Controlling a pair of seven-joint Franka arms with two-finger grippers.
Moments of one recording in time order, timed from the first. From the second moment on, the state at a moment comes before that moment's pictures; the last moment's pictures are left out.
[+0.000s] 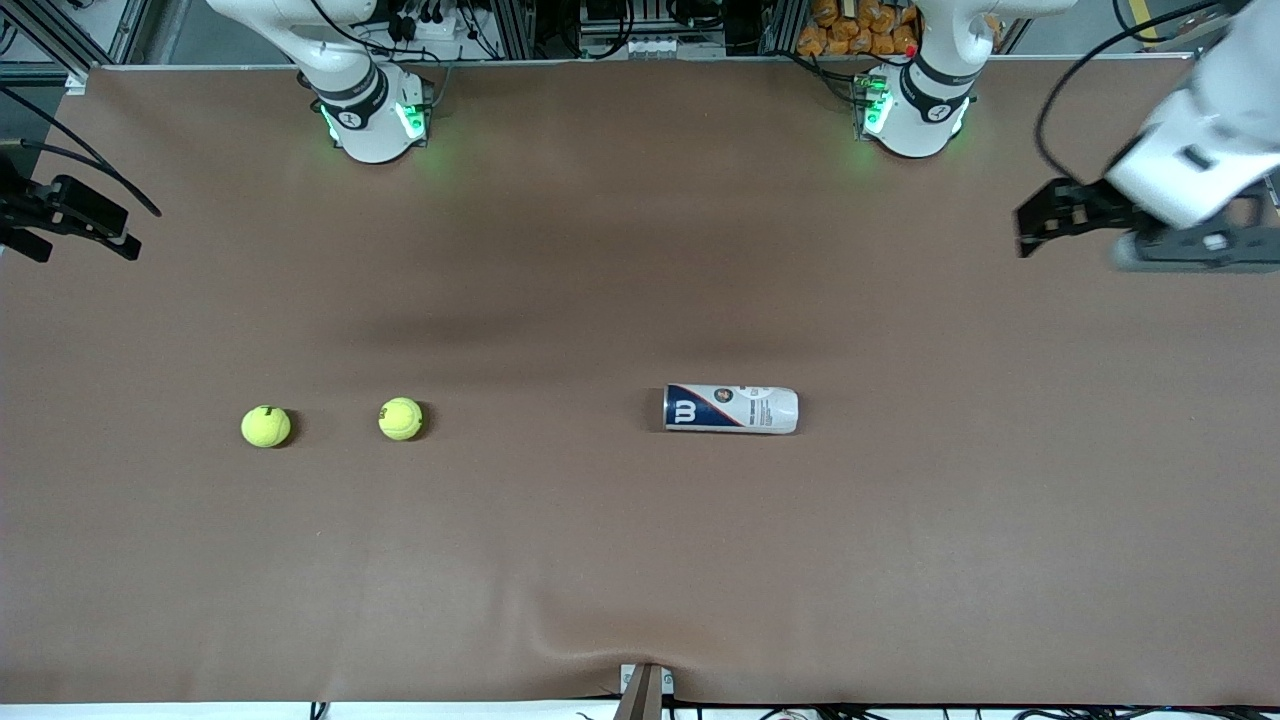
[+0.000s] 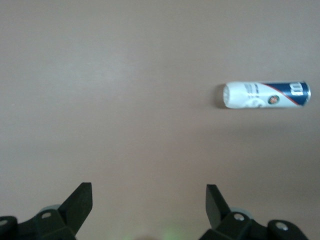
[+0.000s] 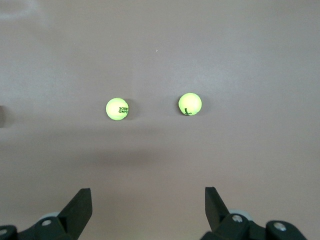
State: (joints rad) left arm -0.13 0.04 -0.11 -1.51 0.02 1.50 -0.15; right arm -0.06 -0.05 0.01 -1.56 0.04 1.53 -0.05
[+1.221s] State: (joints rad) left arm -0.38 0.53 -0.29 -1.37 0.26 1.72 0.06; right arm -0.04 -0.04 0.01 -1.57 0.04 1.49 -0.05
